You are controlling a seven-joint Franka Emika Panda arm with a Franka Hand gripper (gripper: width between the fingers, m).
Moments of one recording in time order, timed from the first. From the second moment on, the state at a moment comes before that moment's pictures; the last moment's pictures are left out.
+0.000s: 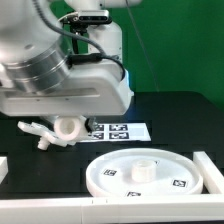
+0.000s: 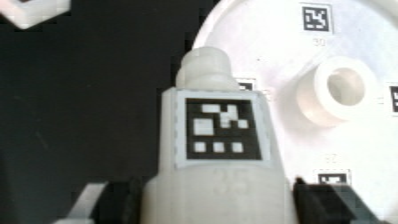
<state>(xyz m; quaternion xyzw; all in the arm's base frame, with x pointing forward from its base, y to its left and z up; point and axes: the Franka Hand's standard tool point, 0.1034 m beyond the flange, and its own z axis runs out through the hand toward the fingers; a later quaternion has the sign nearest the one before) 0.574 -0.079 0.086 -0.96 0.18 0.21 0.09</state>
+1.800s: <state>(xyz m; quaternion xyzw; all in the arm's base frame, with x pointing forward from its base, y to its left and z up) 0.548 0.071 0.092 -0.95 0.15 -0.28 -0.01</state>
